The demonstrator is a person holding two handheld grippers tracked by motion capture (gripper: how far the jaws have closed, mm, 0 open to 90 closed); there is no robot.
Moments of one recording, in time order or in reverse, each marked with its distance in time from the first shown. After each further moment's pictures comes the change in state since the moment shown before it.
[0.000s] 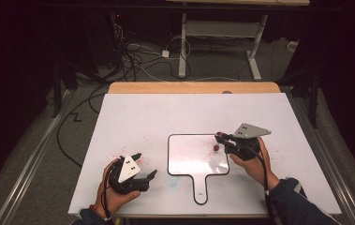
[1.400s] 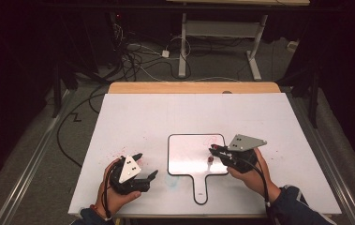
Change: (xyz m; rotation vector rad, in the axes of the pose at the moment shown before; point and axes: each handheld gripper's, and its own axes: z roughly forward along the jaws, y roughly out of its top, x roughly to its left) left arm -0.002 0.001 0.000 -0.002 -0.008 0.006; right arm 0.037 0.002 -0.013 0.033 0.097 -0.049
